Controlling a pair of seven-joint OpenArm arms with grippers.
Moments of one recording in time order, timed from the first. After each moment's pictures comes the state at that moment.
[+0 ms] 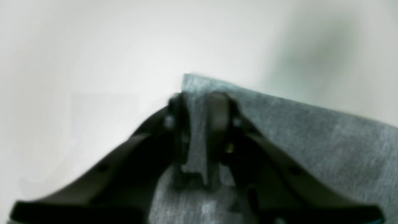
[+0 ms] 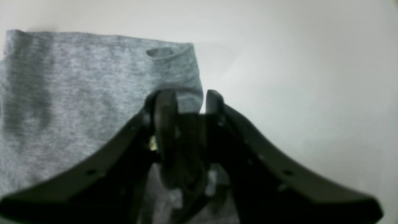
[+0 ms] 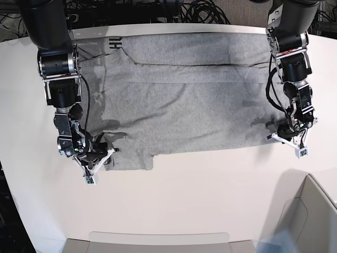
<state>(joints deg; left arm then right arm) -23.1 -19.7 -16.7 47.7 -11.5 -5.6 37.8 36.2 12.7 -9.4 36.7 15.3 15.8 -31.1</state>
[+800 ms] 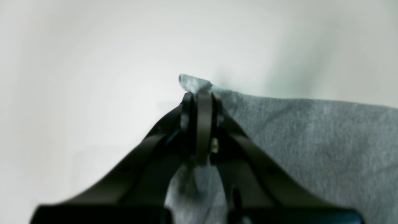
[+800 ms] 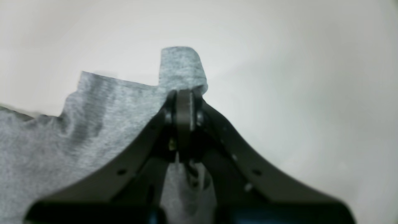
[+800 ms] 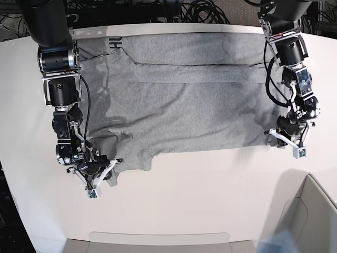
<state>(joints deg) -13.9 -15.7 -23.8 68.3 -11.5 -15.5 39.3 33.6 12.9 -9.1 54.3 15.2 15.8 -36.8</state>
